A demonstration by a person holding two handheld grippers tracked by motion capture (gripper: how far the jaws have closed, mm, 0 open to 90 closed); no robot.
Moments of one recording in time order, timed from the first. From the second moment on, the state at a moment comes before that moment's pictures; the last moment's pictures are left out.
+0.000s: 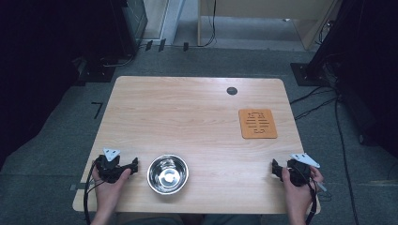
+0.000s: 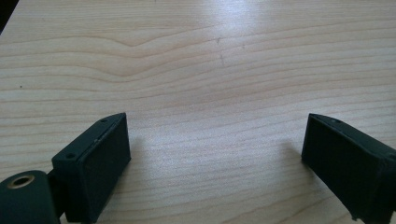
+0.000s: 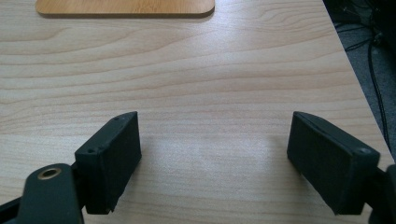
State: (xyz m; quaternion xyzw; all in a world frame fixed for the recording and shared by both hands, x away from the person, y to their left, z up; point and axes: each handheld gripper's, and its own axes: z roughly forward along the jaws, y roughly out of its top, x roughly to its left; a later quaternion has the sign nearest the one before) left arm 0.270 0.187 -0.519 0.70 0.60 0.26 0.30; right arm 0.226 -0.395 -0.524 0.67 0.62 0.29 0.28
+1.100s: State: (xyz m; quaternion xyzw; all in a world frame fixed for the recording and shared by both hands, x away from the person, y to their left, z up) left arm 0.239 0.144 -0.486 0.73 0.51 0.17 0.43; right arm 0.231 -0.394 -0.525 0.68 0.61 0.27 0.28
